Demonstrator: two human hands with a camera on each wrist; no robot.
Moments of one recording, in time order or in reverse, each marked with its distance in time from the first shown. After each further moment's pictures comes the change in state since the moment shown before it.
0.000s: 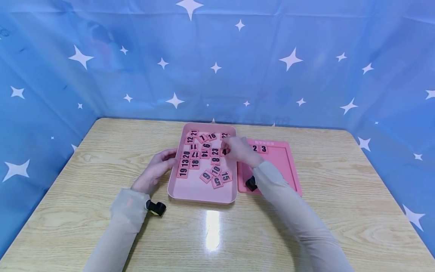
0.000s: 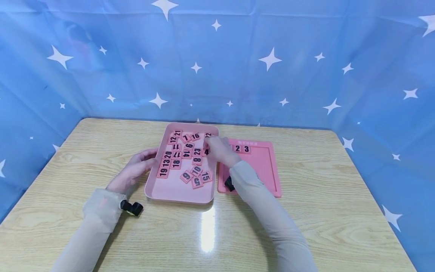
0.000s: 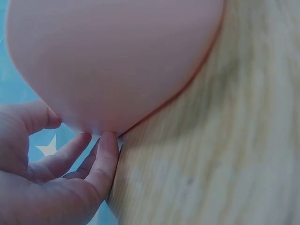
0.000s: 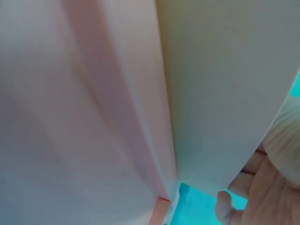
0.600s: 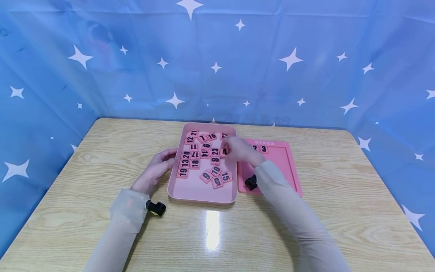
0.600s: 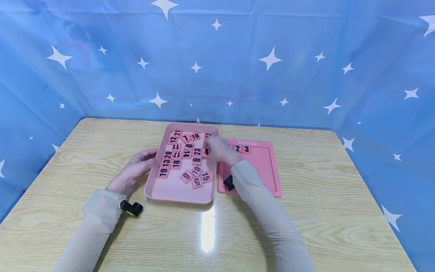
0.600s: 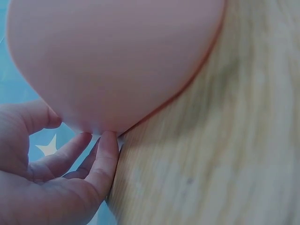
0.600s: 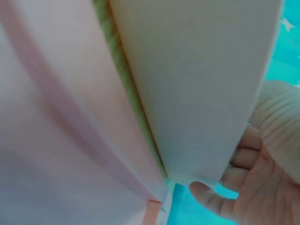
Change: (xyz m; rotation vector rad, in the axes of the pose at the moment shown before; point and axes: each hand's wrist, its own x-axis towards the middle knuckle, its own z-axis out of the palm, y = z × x) left_hand -0.002 0.001 -0.001 -0.004 -0.011 0.008; right_hand -0.001 0.000 -0.006 0.149 -0.062 -0.004
